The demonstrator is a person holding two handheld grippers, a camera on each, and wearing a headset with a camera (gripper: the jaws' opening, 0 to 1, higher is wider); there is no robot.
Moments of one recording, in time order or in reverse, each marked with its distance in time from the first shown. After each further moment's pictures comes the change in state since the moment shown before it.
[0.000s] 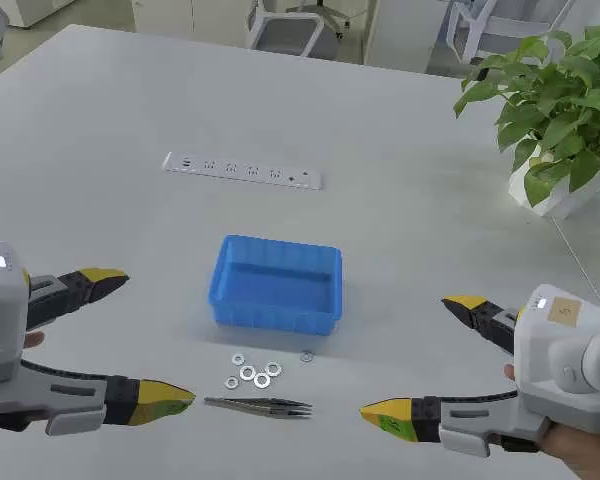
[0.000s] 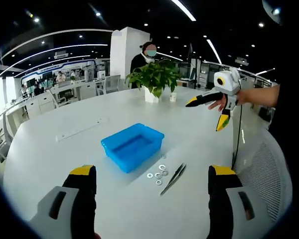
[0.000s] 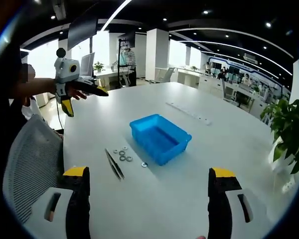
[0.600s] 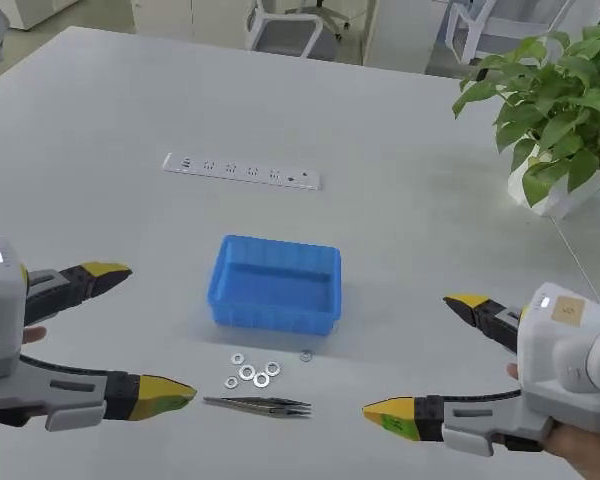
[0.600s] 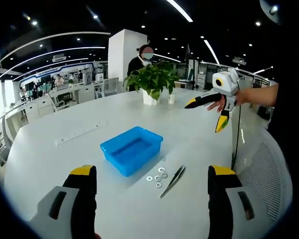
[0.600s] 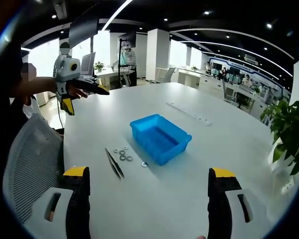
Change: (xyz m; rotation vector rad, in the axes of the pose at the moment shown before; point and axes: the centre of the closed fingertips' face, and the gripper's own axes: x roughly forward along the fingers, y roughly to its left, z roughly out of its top) left arm 0.001 -0.001 0.001 0.008 -0.002 -0.005; right arm 0.000 0.000 -0.001 -0.007 0.003 0.002
